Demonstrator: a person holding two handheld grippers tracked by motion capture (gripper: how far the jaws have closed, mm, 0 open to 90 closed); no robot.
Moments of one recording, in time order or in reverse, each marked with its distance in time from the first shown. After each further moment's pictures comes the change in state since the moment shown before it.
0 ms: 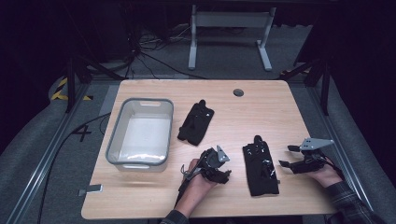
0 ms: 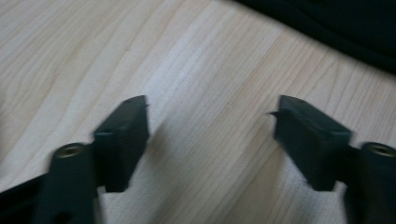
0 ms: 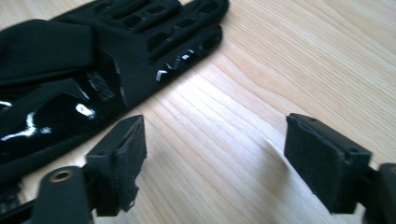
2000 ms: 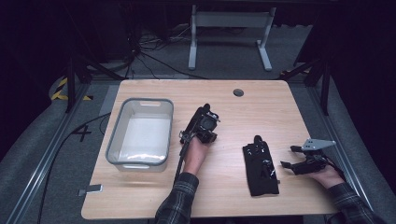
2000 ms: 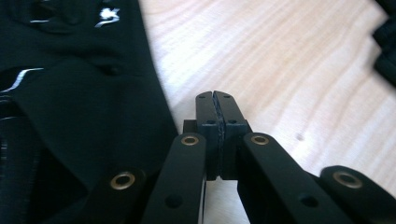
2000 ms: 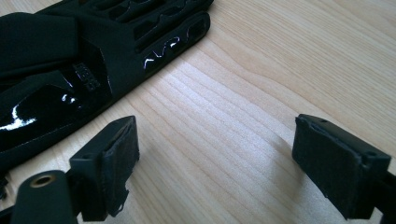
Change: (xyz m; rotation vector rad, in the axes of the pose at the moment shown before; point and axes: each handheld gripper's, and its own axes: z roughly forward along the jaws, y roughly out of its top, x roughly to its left) left arm 0.096 0.052 0.032 0.109 0.035 -0.232; right arm -0.003 -0.008 -0.001 0.002 -0.011 0.041
